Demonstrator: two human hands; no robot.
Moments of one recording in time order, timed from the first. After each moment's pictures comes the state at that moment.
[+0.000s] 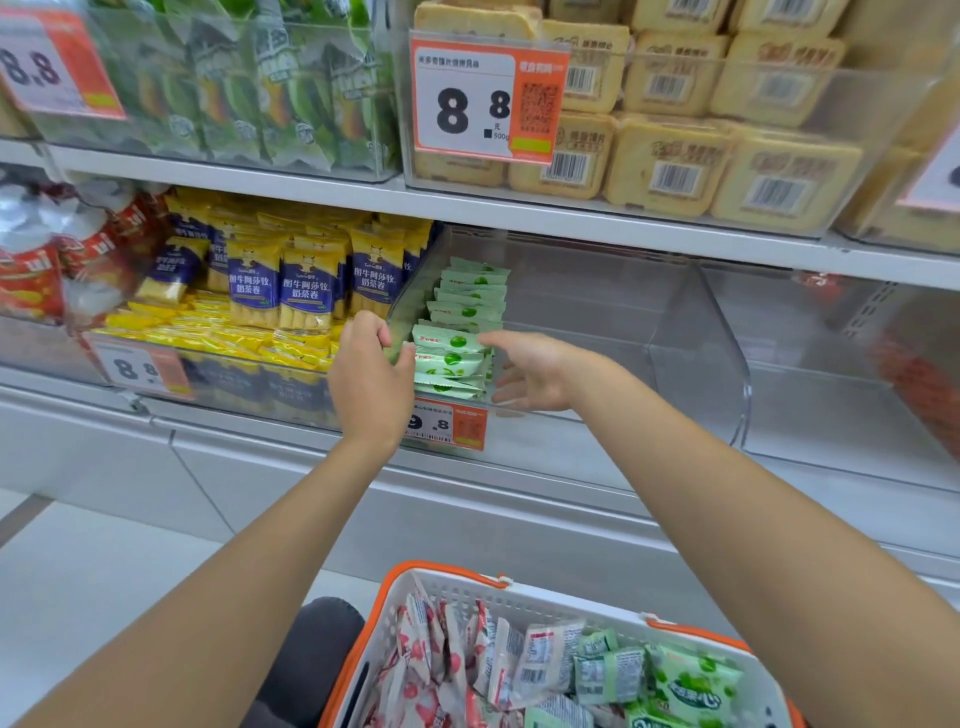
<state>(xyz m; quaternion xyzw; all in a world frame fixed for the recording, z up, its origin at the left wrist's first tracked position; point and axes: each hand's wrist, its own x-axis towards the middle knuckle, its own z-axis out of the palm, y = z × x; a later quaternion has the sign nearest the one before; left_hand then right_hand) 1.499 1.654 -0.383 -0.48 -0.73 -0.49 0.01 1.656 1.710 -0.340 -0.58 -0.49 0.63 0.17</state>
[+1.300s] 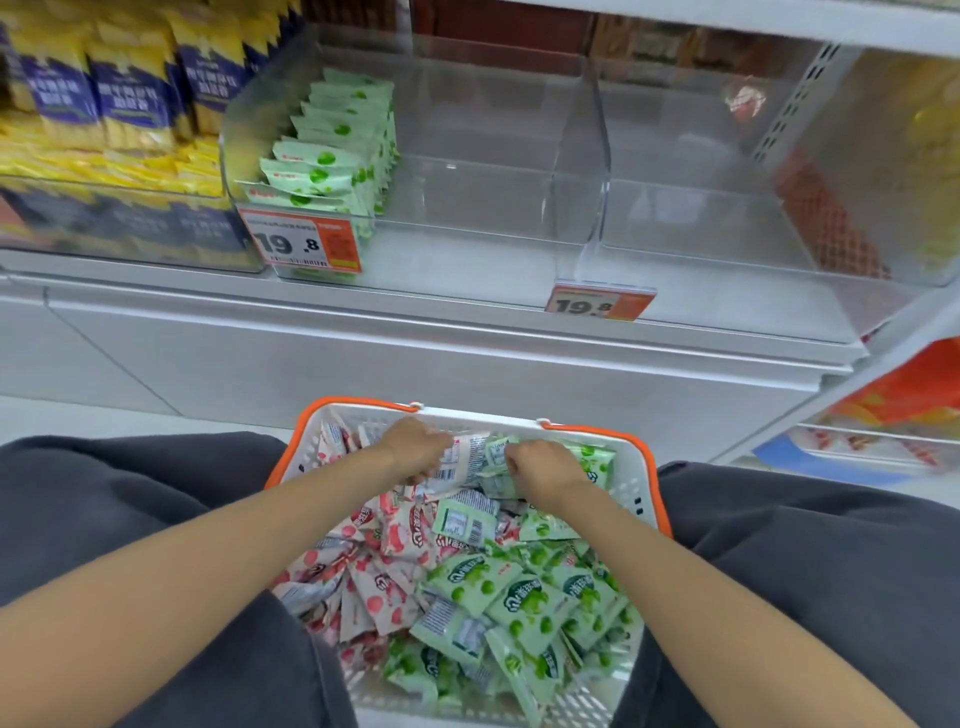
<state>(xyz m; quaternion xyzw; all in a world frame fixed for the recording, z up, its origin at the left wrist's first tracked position) 1.631 1.525 -0.526 -0.46 -0.70 -0.09 -0.54 1.826 1.523 -0.570 -0.55 -0.82 0.13 -0.11</state>
